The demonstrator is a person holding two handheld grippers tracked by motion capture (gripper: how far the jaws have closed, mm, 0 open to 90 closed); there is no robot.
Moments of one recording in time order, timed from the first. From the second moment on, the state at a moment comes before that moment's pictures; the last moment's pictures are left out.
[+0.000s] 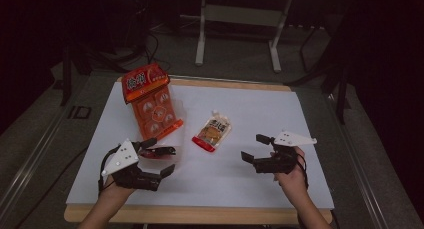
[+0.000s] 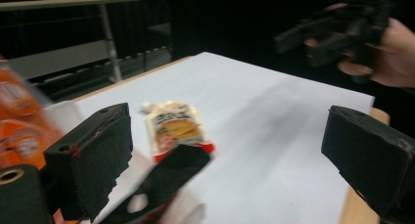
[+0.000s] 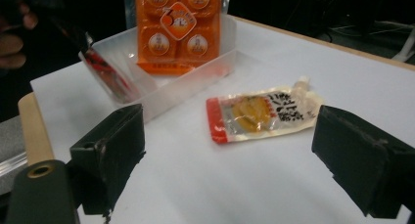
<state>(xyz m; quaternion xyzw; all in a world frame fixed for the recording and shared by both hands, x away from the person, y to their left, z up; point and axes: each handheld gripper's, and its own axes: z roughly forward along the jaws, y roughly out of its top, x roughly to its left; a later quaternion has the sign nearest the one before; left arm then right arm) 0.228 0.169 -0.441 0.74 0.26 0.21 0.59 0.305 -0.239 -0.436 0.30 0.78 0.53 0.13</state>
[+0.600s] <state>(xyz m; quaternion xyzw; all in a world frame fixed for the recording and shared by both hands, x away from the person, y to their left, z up) 0.213 0.140 -0.455 0.74 0.26 0.19 0.59 0.376 -0.215 -0.450 0.33 0.79 0.49 0.17</state>
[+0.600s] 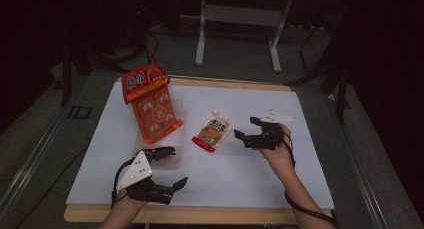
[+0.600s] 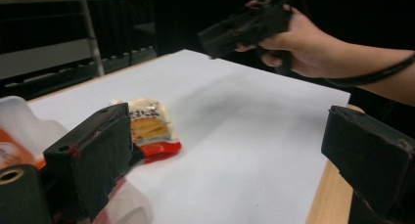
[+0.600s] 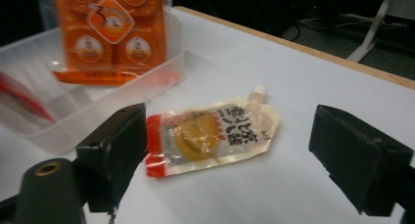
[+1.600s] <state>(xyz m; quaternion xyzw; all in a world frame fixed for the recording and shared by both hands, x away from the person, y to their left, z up) 0.205 0.130 -0.460 0.75 0.24 0.16 0.59 0.452 -0.190 -0.496 0.41 0.79 0.44 0.14</state>
